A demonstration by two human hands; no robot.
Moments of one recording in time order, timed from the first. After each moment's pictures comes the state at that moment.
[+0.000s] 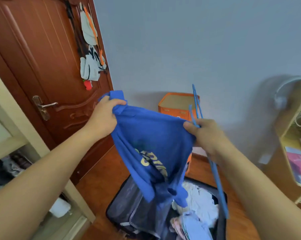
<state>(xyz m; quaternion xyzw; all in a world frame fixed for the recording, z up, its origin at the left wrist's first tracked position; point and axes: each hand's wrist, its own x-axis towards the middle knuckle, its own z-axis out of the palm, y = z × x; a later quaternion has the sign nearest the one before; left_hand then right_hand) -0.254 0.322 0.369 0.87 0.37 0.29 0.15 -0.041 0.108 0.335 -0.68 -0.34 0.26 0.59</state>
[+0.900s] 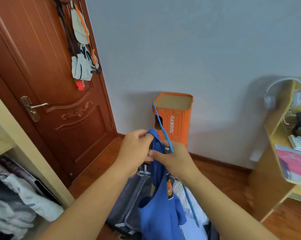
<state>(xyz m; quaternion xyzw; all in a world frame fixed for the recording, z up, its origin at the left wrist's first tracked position) -0.203 0.209 0.319 0.68 0.35 0.32 0.56 -0.099 0.115 0.290 -0.66 -0.44 0.27 0.54</state>
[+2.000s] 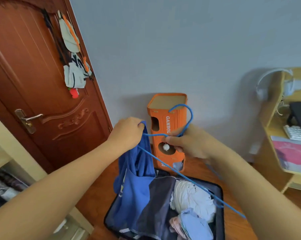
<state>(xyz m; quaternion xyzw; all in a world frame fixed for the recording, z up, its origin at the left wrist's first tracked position) -0.177 0.239 0.363 0.90 0.37 0.18 0.13 -0.043 0.074 0.349 -0.72 -0.50 0.25 0.40</state>
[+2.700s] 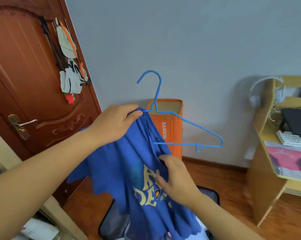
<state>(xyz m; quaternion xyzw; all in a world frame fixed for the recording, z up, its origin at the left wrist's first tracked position) -0.188 0.264 0.409 0.95 0.14 0.26 0.06 -0.066 0.080 0.225 -0.71 -0.57 -0.01 0.42</state>
